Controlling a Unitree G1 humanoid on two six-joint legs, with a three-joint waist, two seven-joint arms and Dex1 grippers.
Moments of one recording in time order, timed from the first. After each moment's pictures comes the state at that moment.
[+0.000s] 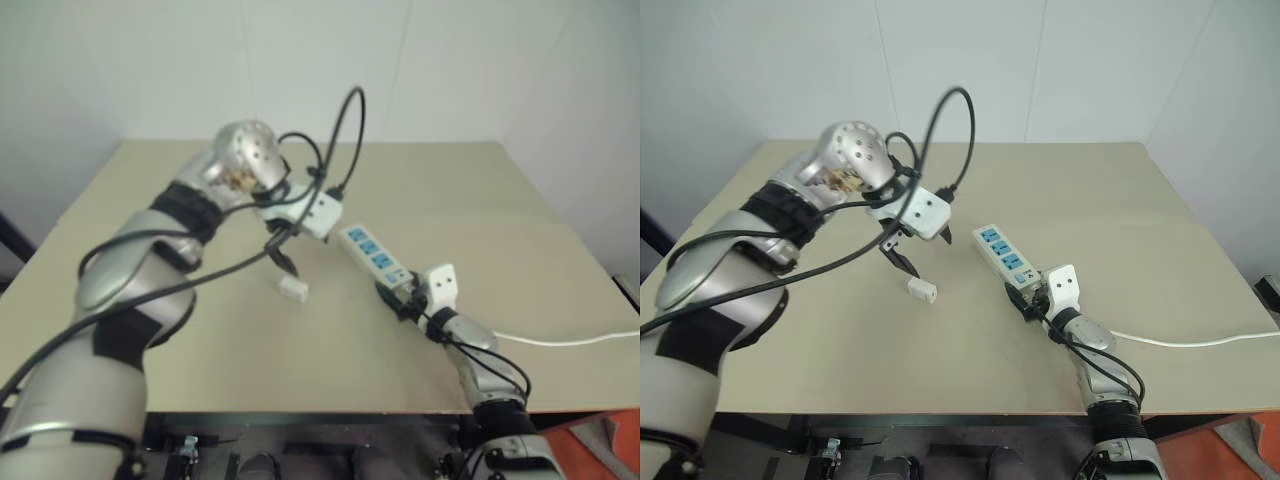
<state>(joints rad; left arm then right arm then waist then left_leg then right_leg) -1.55 0.48 -0.90 0.98 -0.02 -0.33 -1.61 -0.36 -0.28 -0.05 0.31 0.16 0.03 0.49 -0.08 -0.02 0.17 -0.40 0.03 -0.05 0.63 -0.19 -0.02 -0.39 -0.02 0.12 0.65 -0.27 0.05</state>
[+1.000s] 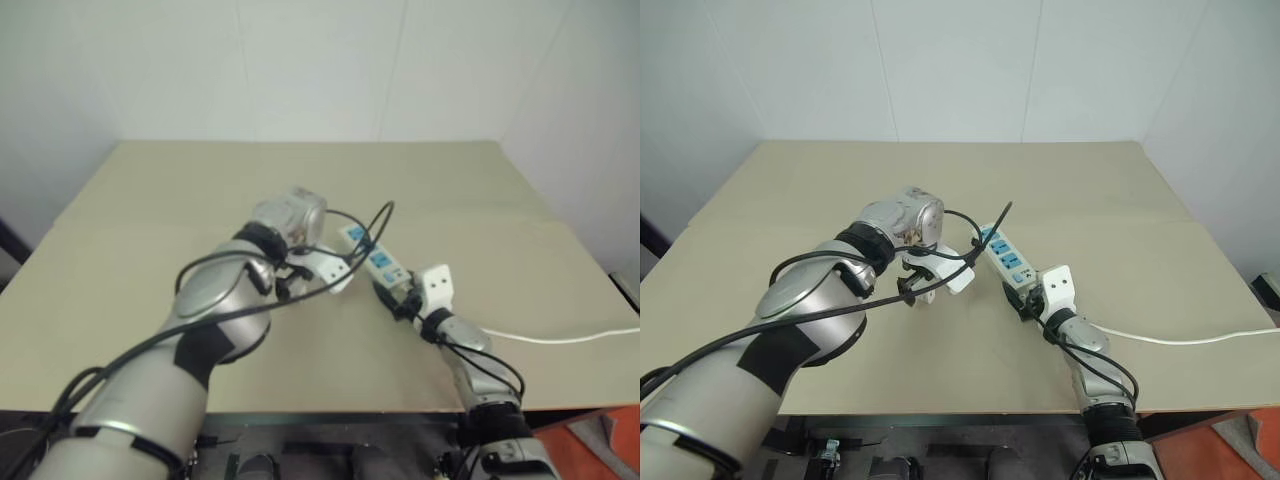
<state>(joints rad) -1.51 0.15 -0.87 1.32 0.57 -0.30 -1.47 -0.35 -0.26 -0.01 0.28 0.13 0.03 0.43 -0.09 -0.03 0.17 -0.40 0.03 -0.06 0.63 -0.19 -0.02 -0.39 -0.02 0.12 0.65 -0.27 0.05</state>
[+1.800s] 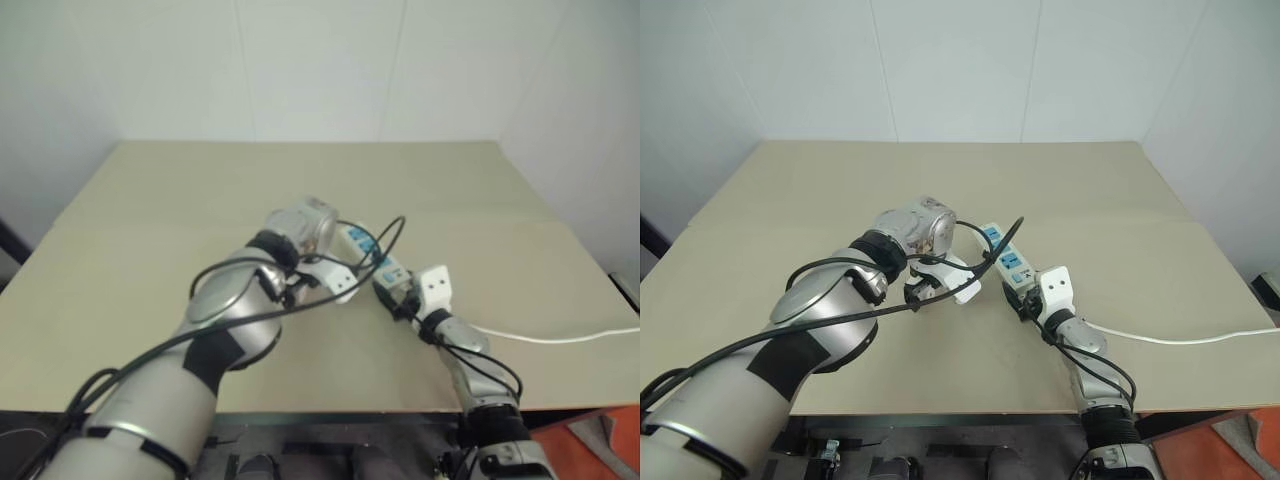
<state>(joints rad) -1.49 0.10 -0.81 1.33 0.67 -0.30 -1.49 -0.34 -0.25 -0.01 0.28 0.10 0.03 0.40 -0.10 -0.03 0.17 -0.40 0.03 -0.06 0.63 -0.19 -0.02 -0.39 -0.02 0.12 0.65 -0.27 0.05</state>
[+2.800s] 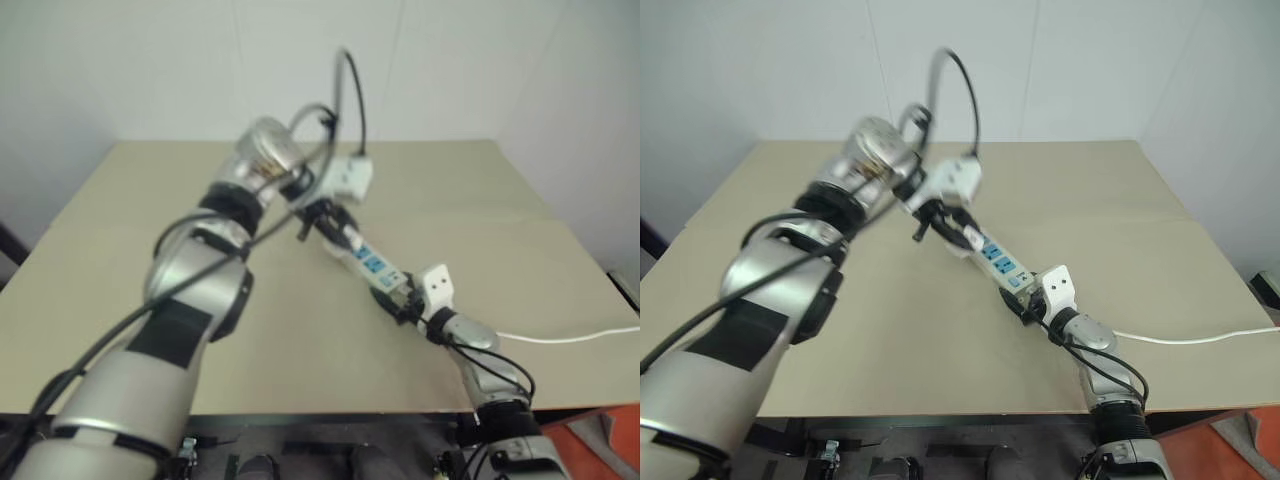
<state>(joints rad) -1.59 0.30 -0.21 1.21 0.05 -0.07 -1.61 -0.37 -0.34 0.02 0.29 0.15 0.03 0.66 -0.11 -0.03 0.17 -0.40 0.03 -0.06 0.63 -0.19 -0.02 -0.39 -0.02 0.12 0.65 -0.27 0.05</state>
